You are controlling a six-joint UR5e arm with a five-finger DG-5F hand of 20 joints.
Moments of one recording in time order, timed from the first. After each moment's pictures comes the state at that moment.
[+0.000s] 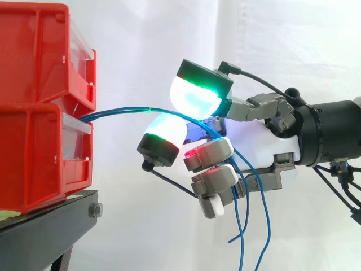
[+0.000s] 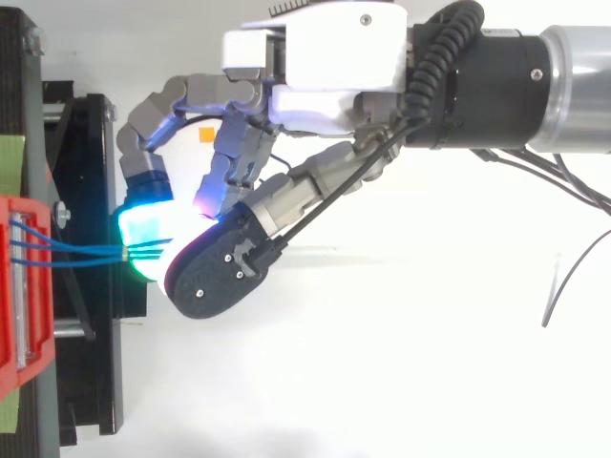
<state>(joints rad) 0.03 -2.36 -0.97 -3.06 -1.56 -0.02</state>
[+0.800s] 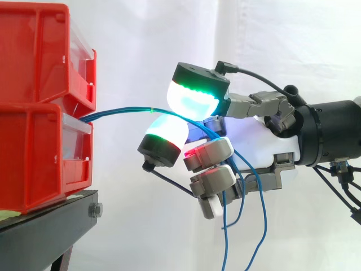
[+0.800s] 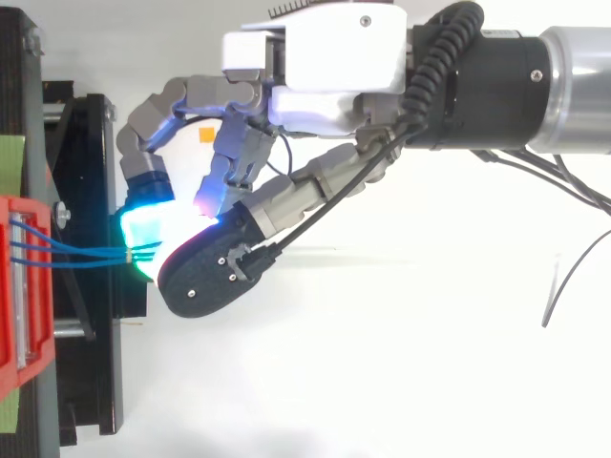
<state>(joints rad) 0.03 -2.36 -0.97 -3.06 -1.56 -0.02</state>
